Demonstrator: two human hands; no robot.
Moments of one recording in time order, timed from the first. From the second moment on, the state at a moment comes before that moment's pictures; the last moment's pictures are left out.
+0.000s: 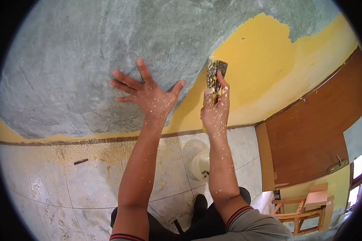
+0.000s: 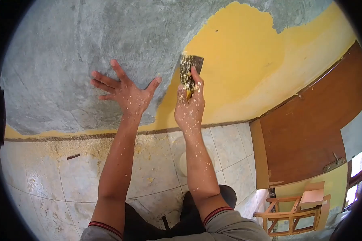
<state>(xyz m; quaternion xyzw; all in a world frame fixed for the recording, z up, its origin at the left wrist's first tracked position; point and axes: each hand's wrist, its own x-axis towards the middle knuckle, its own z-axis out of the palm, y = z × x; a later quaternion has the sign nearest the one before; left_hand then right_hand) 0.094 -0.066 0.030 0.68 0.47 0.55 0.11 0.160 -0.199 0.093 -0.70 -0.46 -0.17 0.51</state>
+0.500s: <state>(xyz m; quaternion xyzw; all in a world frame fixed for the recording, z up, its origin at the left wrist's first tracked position) 0.093 -0.065 0.032 0.69 0.47 0.54 0.12 0.161 -0.203 0.092 -0.71 -0.48 -0.19 0.48</state>
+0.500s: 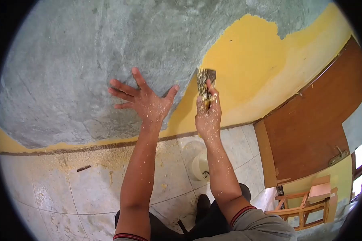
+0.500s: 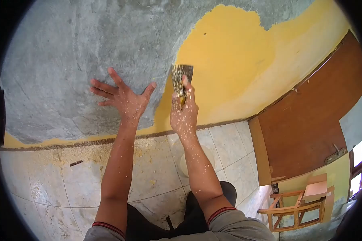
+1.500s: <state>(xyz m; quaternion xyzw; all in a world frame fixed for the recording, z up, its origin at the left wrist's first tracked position) 0.085 -0.068 0.033 0.71 0.47 0.50 0.14 0.164 -0.204 0.120 -0.73 -0.41 -0.09 0.54</state>
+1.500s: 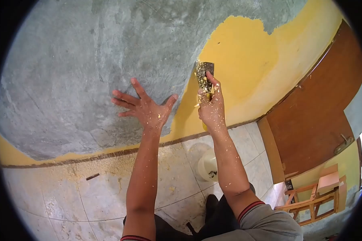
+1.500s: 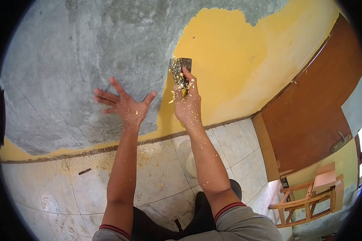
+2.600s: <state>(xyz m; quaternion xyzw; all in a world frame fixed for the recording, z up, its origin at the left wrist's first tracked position) 0.084 -0.069 0.030 0.72 0.45 0.51 0.17 0.170 -0.209 0.172 -0.74 -0.42 -0.16 0.49</state>
